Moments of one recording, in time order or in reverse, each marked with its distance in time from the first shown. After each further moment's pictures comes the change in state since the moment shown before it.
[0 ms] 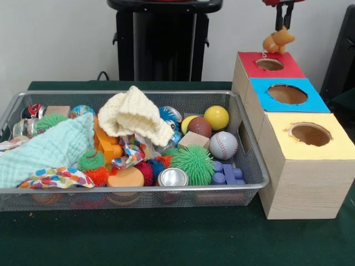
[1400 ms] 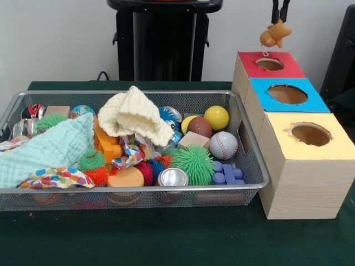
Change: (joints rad) arm -0.004 -0.039 -0.047 -0.035 -0.001 0.117 0.000
